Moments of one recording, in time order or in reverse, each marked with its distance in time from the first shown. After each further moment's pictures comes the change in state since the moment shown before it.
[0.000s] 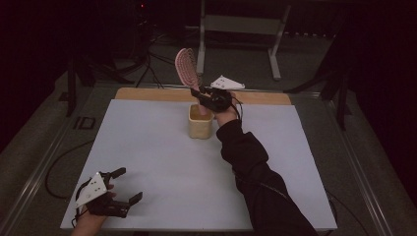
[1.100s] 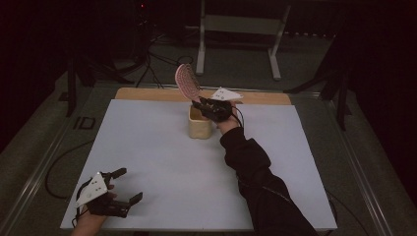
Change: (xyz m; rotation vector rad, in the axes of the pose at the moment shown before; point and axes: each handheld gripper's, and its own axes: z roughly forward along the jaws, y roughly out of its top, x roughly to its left) left arm 0.001 -0.001 0.001 0.009 -0.003 -0.004; right arm -0.002 -0.037 -0.001 0.057 0.048 -0.036
